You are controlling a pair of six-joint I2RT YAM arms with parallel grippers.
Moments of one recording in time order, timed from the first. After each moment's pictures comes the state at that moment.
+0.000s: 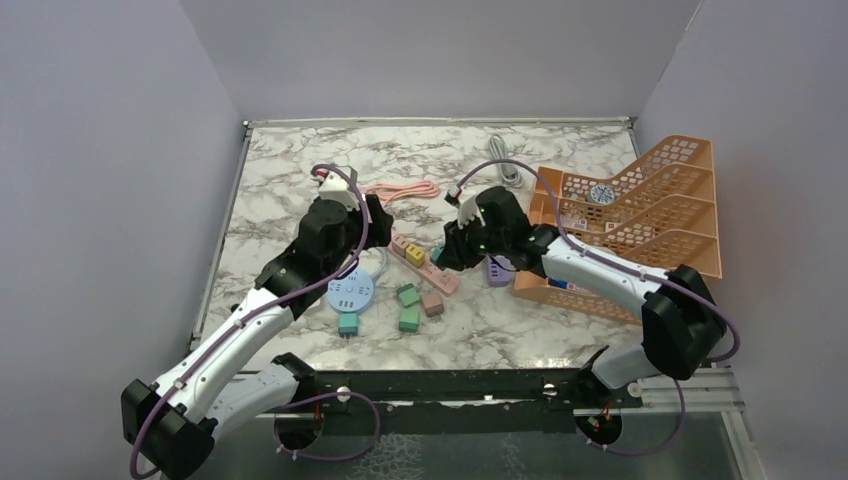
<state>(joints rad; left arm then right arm) -0.59 0.93 0.82 -0.24 -0.22 -0.42 0.70 1.46 0.97 -0.19 -0.35 0.16</state>
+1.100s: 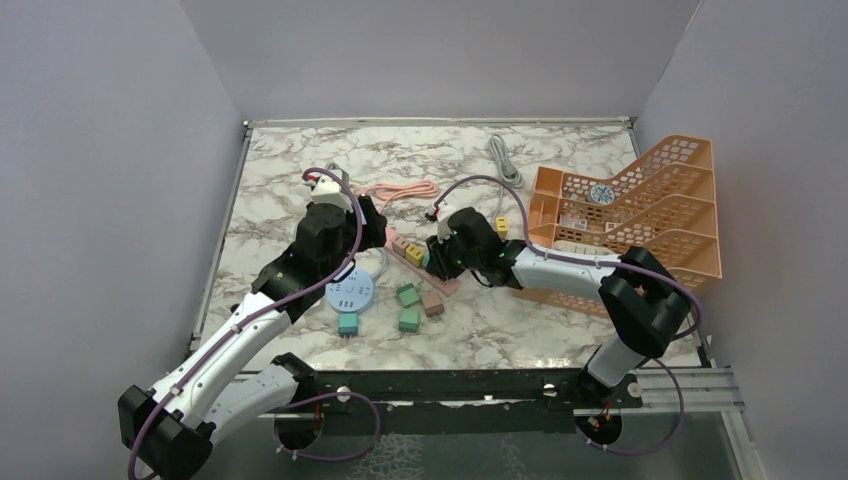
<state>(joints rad) -0.59 0.90 0.80 -0.28 -0.30 -0.49 0.83 1.64 0.92 0.03 -0.07 0.16</state>
